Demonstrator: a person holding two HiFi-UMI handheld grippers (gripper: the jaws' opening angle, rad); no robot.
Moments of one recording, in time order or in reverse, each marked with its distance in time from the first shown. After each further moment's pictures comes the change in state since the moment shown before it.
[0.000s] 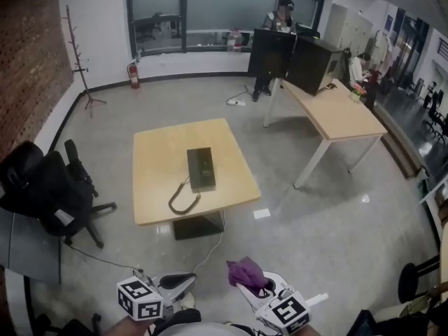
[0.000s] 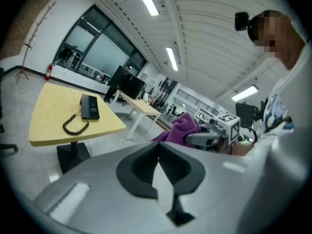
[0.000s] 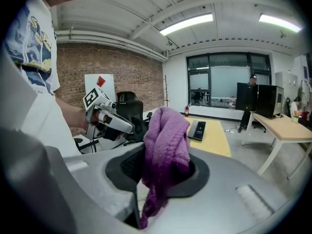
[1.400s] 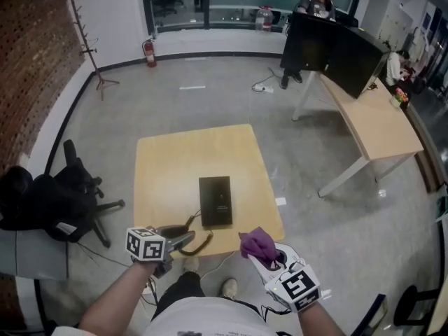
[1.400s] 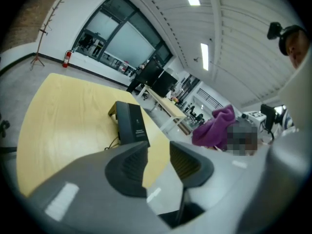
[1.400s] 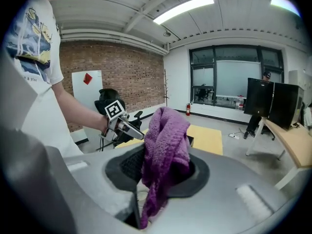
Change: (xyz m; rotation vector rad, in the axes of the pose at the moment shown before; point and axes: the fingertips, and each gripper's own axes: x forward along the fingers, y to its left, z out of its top) left arm 0.099 0.293 0.113 -0.193 0.059 0.157; right arm 0.160 -0.193 0.079 -0.043 0.039 0.061
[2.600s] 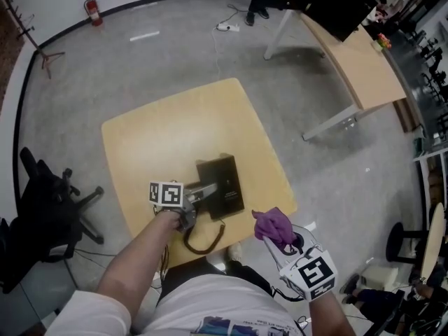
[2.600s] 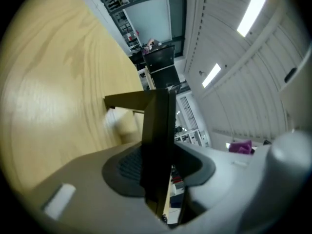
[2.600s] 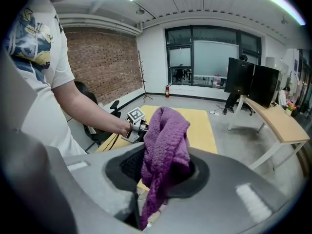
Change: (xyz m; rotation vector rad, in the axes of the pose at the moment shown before) left arm 0.146 0.066 0.031 -0.372 0.143 -0.415; right arm 0.035 -0.014 -0.003 0.205 0.233 -0.229
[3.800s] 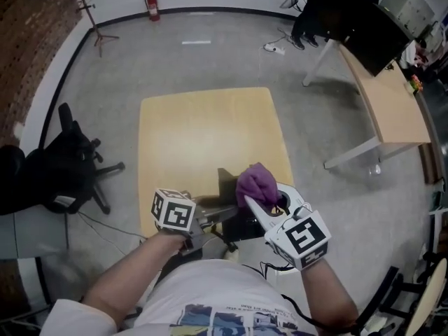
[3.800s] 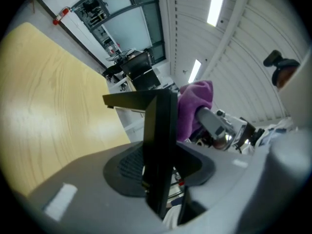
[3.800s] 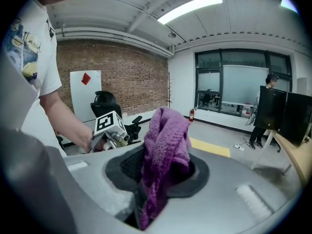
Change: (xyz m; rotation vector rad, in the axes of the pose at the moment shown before) left arm -0.028 -0.175 -0.060 0.183 -0.085 -0.006; right arm 0.018 0.018 0.098 -0.264 -0.262 0.248
